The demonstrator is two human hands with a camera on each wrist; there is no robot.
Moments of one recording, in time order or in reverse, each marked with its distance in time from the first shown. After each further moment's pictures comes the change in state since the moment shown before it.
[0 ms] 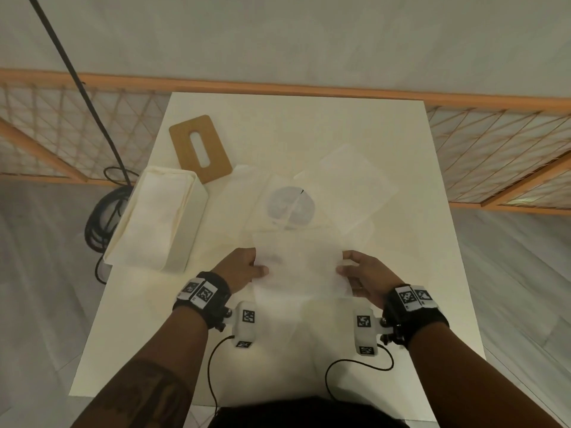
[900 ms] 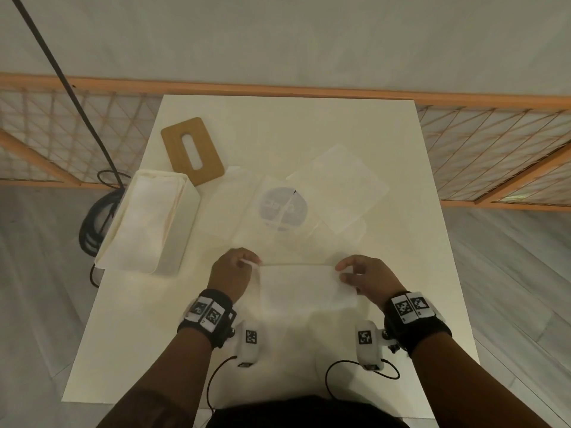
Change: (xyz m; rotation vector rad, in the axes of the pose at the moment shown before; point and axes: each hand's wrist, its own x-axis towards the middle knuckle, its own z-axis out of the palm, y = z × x) left_hand -0.011 0.001 0.029 0.015 0.446 0.031; right_hand -0.010 0.012 -0.019 -0.362 0.179 -0.168
